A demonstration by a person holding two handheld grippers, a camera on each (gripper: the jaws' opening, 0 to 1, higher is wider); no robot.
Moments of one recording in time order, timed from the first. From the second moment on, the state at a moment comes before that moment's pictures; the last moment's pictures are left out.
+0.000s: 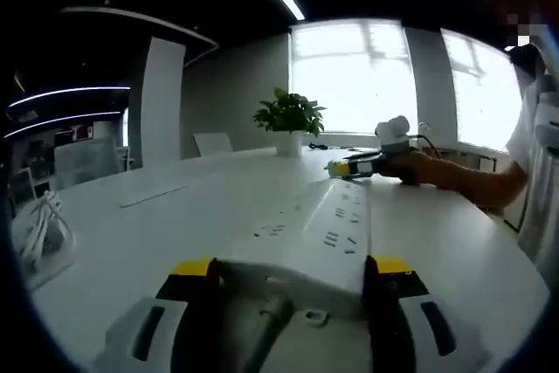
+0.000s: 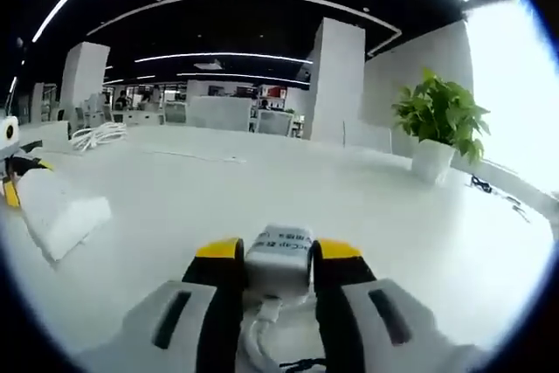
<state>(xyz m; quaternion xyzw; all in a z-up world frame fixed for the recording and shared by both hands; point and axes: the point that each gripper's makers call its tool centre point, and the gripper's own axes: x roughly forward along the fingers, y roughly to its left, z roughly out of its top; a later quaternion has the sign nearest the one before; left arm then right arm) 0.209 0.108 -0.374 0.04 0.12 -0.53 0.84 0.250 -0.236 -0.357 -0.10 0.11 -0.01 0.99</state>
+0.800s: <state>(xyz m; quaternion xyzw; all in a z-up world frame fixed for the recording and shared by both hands) 0.209 0.108 -0.373 0.04 0.12 -0.53 0.84 0.253 -0.241 -0.363 -0.05 0.13 -0.01 0.99</state>
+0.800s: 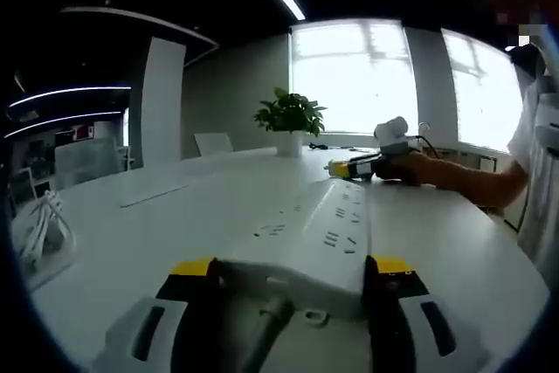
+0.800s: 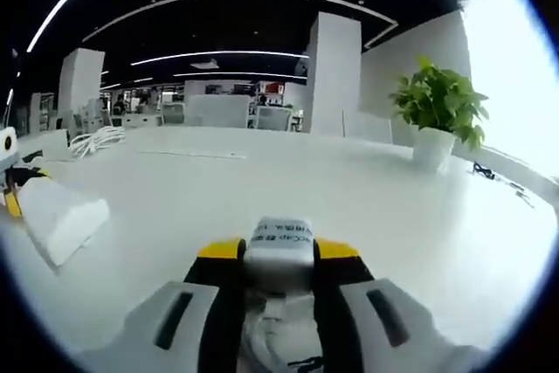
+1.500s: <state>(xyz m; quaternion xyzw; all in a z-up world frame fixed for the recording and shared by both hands) 0.209 0.108 -0.373 0.04 0.12 -0.53 0.84 0.255 -0.238 -0.358 0.04 0.13 0.04 0.99</state>
